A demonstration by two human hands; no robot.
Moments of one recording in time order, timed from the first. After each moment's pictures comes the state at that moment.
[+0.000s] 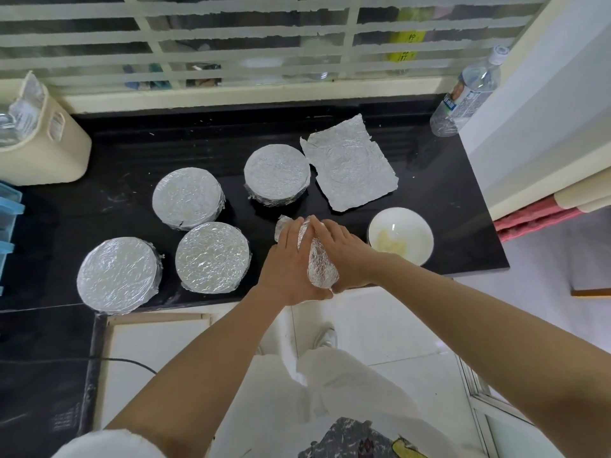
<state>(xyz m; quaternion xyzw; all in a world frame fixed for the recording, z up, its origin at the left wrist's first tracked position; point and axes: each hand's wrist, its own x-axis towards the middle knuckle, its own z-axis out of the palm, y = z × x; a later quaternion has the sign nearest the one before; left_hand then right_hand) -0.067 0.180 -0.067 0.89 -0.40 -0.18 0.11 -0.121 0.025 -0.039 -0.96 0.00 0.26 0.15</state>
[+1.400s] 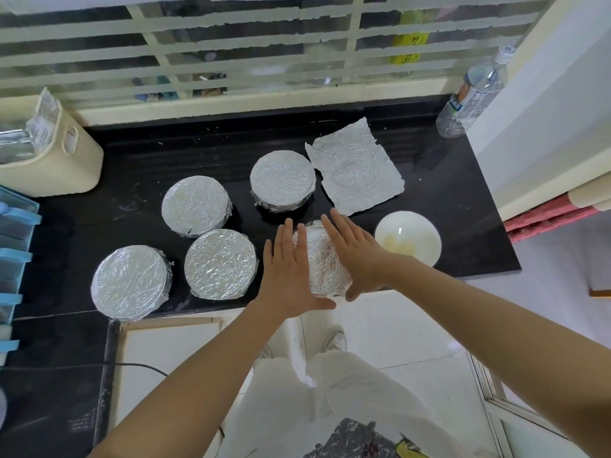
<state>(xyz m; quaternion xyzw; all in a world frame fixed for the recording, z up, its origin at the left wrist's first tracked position) -0.074 0.190 -0.048 0.91 -0.36 -0.19 0.06 -0.124 0.018 -0.024 -0.96 -0.01 0.26 0.12</state>
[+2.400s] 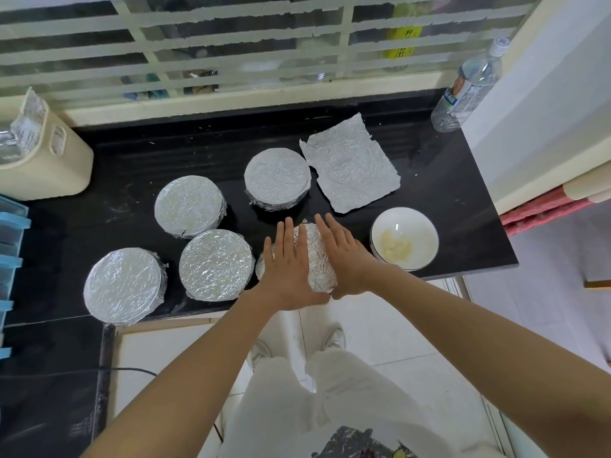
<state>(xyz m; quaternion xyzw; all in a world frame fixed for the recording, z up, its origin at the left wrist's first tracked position) -0.062 0.183 -0.045 0.88 -0.38 -0.29 0.03 -0.126 0.035 -0.040 -0.95 0.06 0.23 0.20</state>
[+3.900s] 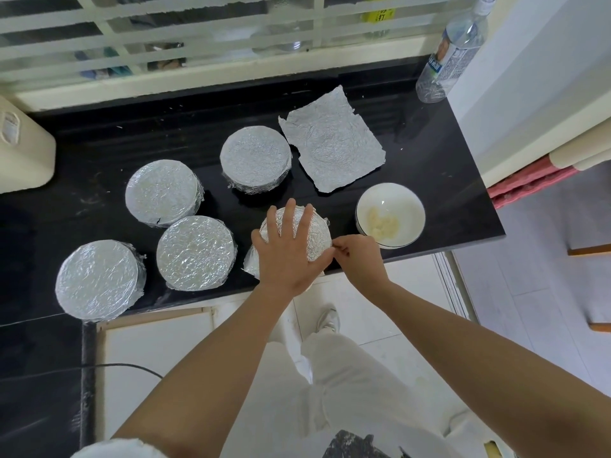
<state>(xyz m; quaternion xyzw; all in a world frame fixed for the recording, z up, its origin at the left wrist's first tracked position) -0.084 0.162 -0.079 0.93 -0.36 -0.08 0.07 -0.171 0.039 -0.058 -0.87 0.31 0.02 0.38</state>
